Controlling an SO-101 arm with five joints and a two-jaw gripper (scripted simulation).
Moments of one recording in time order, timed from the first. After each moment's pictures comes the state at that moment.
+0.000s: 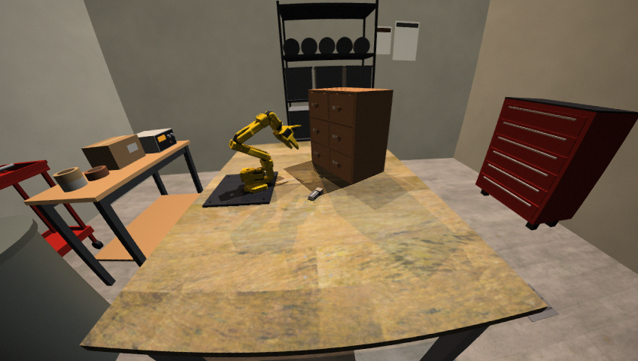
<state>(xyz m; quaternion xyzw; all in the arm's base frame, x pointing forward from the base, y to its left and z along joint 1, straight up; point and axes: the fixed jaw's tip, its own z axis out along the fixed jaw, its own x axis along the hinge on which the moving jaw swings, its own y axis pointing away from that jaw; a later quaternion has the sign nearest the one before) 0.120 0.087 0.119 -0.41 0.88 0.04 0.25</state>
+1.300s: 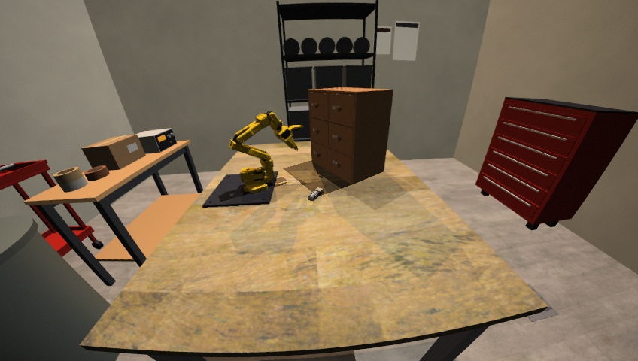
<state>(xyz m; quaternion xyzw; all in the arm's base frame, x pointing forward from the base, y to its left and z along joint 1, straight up) 0.122 0.087 0.120 -0.30 0.92 0.06 0.25</state>
